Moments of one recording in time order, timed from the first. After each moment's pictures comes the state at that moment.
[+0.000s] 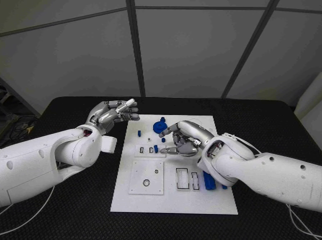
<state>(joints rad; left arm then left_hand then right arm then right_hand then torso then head) 1.16 -0.90 0.03 1.50 0.00 -0.28 0.43 1.39 0.11 -0.14 0.05 0.17 0.99 0.17 0.20 0.08 1.14 0.11 0.21 0.07 1.25 0.07 0.16 0.13 0.19 0.93 0.19 0.47 0.18 1.10 -0.69 0.03 1.60 -1.34 -0.45 -0.06 1.40 -0.18 0.12 0.28 0.08 0.90 0.13 0.07 0.09 1.31 0.05 1.04 1.15 1.47 -0.04 1.41 1.31 0.01 1.47 0.07 1.54 1.31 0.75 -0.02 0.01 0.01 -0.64</state>
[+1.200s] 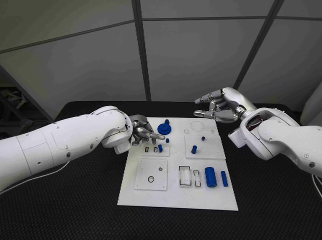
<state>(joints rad) 1.25 -0.67 0.00 1.33 -0.88 0.06 -0.48 1.26 0.09 -0.31 0.28 0.06 1.05 0.03 0.45 0.65 1.38 -0.04 0.82 0.99 1.47 -0.08 1.39 1.31 0.12 1.24 0.02 1.21 0.90 1.24 -0.85 0.04 1.58 -0.92 -0.47 0.06 1.41 -0.17 0.13 0.28 0.11 0.93 0.12 0.07 0.09 1.29 0.04 1.01 1.11 1.47 -0.04 1.36 1.27 0.02 1.47 0.07 1.48 1.31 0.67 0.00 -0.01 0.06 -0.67</state>
